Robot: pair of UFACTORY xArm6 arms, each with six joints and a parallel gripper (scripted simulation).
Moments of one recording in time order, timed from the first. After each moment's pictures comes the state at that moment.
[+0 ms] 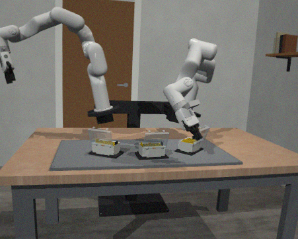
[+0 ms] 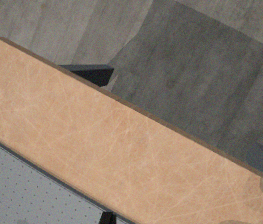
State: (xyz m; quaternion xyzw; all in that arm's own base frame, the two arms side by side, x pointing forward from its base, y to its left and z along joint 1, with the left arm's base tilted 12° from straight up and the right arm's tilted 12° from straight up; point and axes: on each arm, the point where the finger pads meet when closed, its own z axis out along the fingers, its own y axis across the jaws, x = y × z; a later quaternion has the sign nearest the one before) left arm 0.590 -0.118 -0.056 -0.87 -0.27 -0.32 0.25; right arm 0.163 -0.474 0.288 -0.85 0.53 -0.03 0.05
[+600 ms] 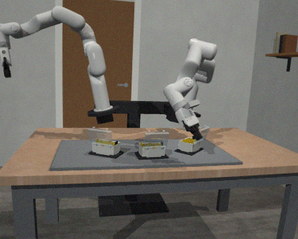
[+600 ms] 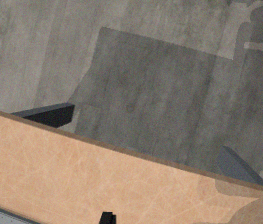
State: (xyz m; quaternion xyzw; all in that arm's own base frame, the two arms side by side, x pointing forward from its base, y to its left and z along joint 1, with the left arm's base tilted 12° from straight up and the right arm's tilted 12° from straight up) left arm 0.590 -0.118 -0.056 -0.87 -0.27 -0.32 0.25; right arm 0.096 -0.501 0.319 -0.79 0.62 -0.05 0.00
